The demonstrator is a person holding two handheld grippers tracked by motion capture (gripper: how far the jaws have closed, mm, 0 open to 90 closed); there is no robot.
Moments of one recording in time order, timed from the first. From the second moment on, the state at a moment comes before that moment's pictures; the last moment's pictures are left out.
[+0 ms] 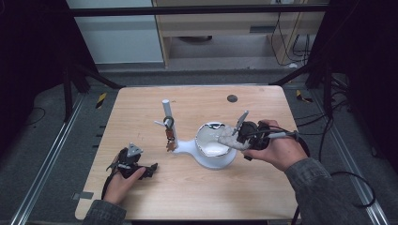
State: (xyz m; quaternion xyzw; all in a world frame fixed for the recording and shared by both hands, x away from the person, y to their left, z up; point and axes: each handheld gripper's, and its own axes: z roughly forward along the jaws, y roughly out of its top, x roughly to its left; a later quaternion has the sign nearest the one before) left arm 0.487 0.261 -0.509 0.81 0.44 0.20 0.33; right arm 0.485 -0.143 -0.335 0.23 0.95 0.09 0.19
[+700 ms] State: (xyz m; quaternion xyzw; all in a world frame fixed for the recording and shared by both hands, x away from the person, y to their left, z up) left arm 0.488 0.261 -0.509 0.81 0.44 0.20 0.34; right arm 0.487 -0.120 -0.343 0.20 0.96 0.07 0.20
